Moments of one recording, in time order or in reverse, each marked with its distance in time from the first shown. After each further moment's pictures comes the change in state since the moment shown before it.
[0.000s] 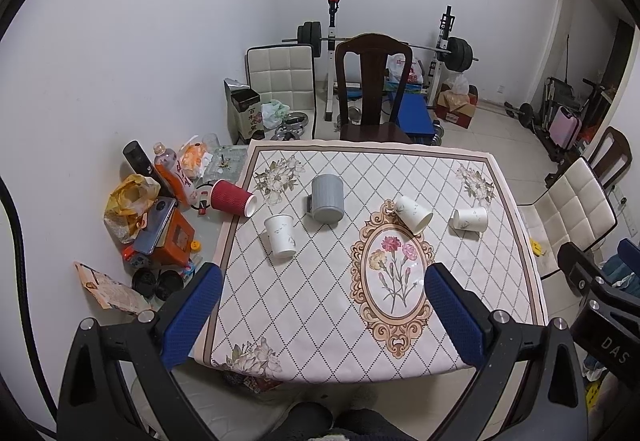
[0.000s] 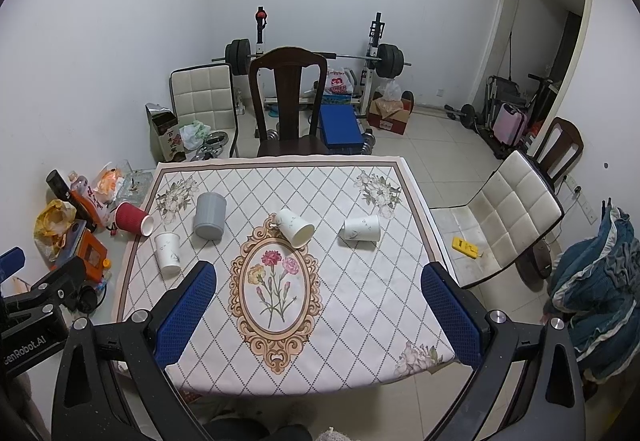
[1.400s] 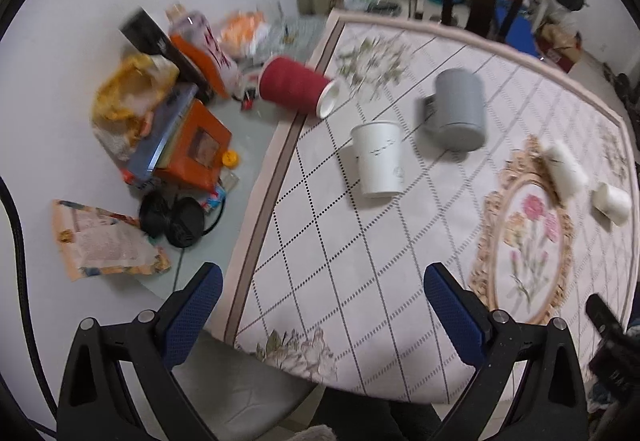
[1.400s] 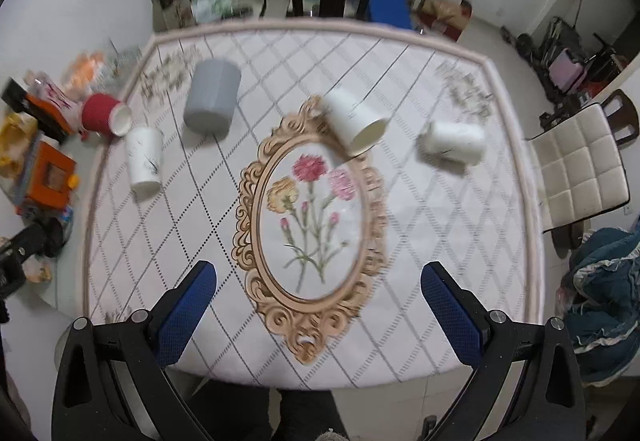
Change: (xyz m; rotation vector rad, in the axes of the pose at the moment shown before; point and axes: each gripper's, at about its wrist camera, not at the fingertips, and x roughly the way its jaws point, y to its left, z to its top) left arm 0.269 0.103 -0.032 -0.156 0.406 0.249; right arm 0.274 0.090 -0.049 -0.115 0.446 0.075
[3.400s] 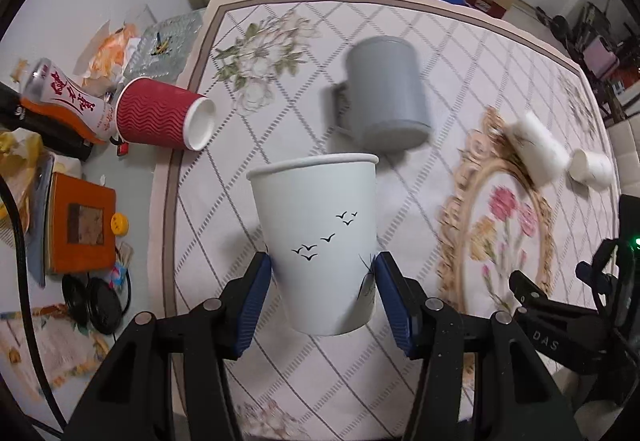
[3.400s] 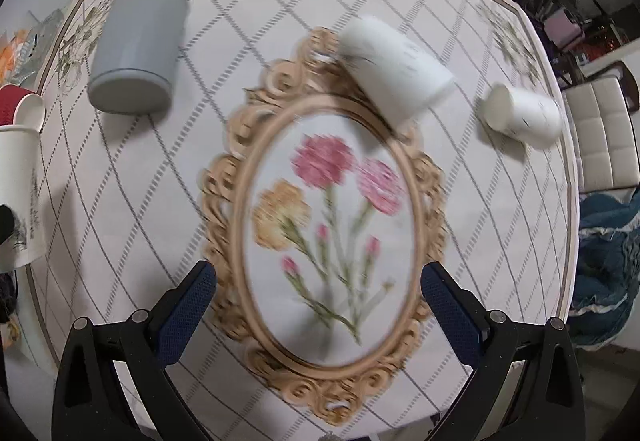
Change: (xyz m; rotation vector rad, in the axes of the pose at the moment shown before) left arm 0.060 -0.076 0.049 0.241 0.071 -0.208; right arm 0.151 0.022 0.047 0.081 0.207 -0.105
